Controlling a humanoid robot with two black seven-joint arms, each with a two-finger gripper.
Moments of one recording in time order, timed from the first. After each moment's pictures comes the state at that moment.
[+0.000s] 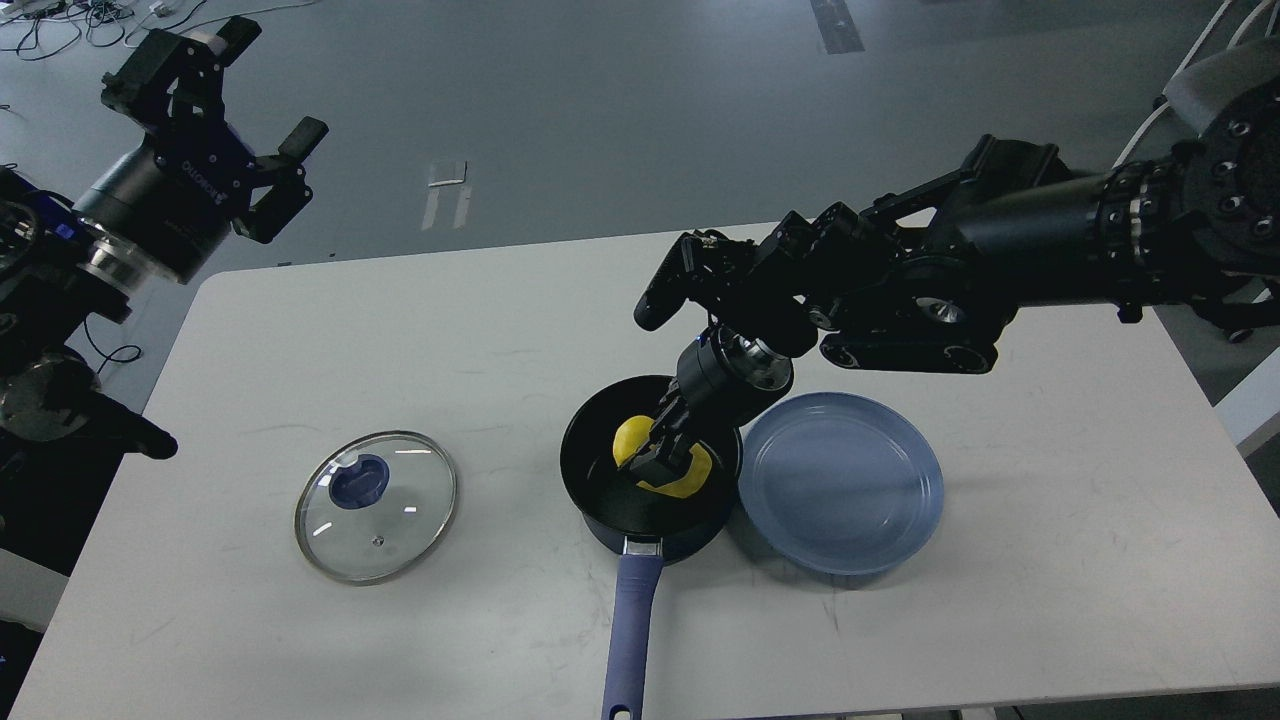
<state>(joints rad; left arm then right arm) -0.85 0.85 -0.54 -1.20 0.26 -0.31 -0.48 1.62 0.00 -0.68 1.01 -1.12 0.30 0.49</state>
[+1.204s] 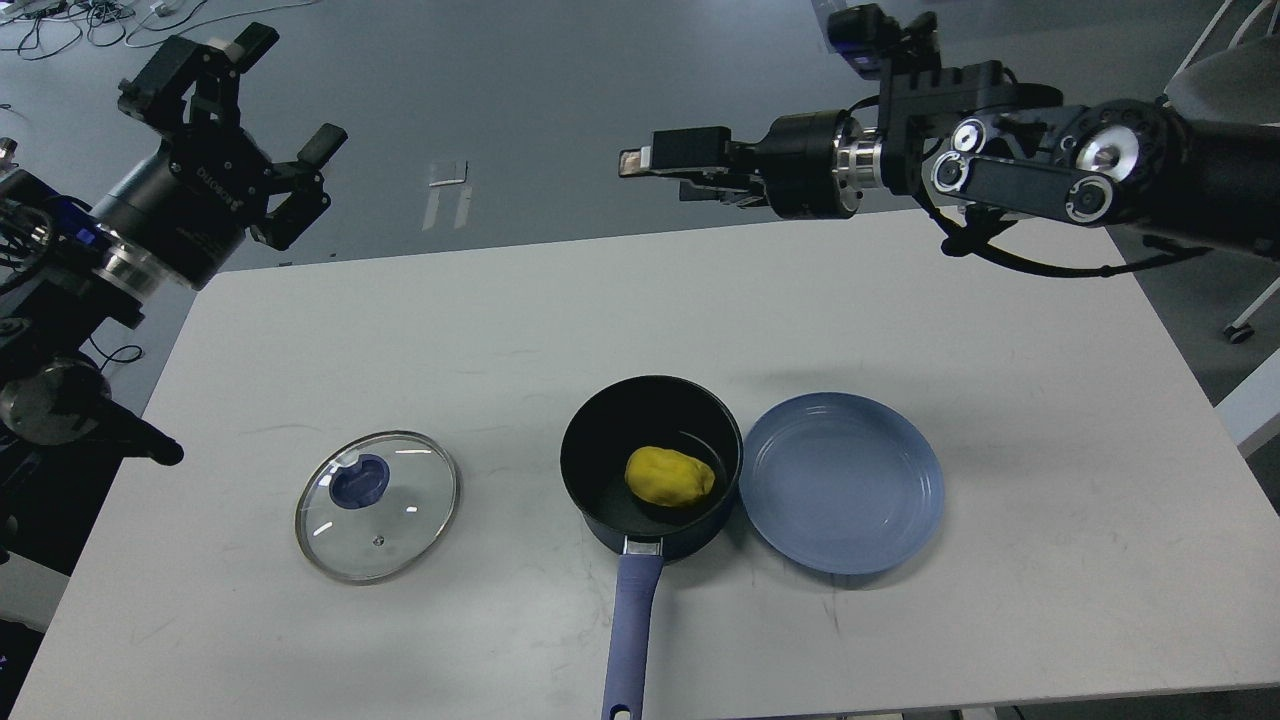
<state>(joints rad) -0.84 0.83 -0.54 -1.20 0.25 -0.35 -0.48 1.40 -0.36 -0.26 0.84 -0.39 0.33 0.49</state>
